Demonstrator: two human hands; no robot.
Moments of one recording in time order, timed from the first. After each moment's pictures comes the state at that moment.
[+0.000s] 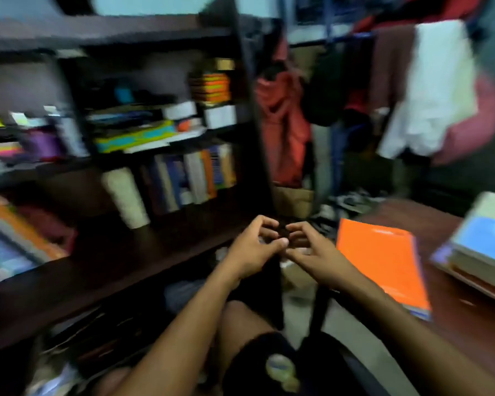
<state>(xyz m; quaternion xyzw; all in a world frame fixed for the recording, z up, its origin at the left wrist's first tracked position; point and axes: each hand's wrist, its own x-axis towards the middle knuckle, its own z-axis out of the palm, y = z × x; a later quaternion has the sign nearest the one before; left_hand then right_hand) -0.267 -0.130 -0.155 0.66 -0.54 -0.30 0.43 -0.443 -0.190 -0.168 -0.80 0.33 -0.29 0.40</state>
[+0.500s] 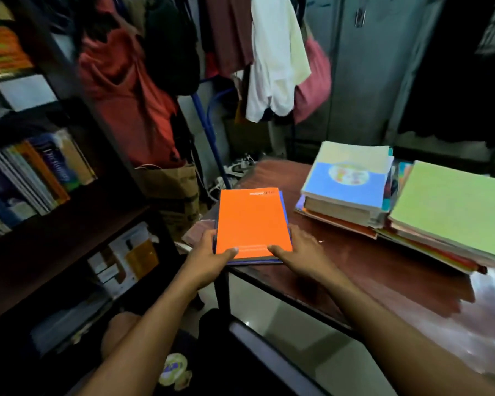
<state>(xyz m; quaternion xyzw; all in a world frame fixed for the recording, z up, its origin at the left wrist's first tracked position) -0.401 -0.195 -0.235 0.68 -0.61 -0.32 0.26 -0.635 -0.215 -0.249 -0.68 0.66 -0.18 0.27</state>
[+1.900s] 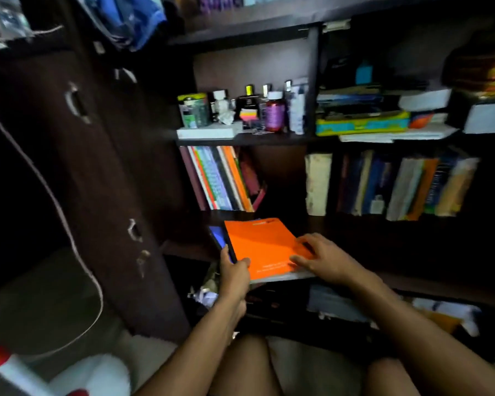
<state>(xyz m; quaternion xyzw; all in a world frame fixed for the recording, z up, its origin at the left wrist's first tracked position) -0.057 0.065 -0.224 0.66 0.08 -0.05 0.74 -0.105 -0.147 -0.194 -0.95 0.04 -0.02 0.31</state>
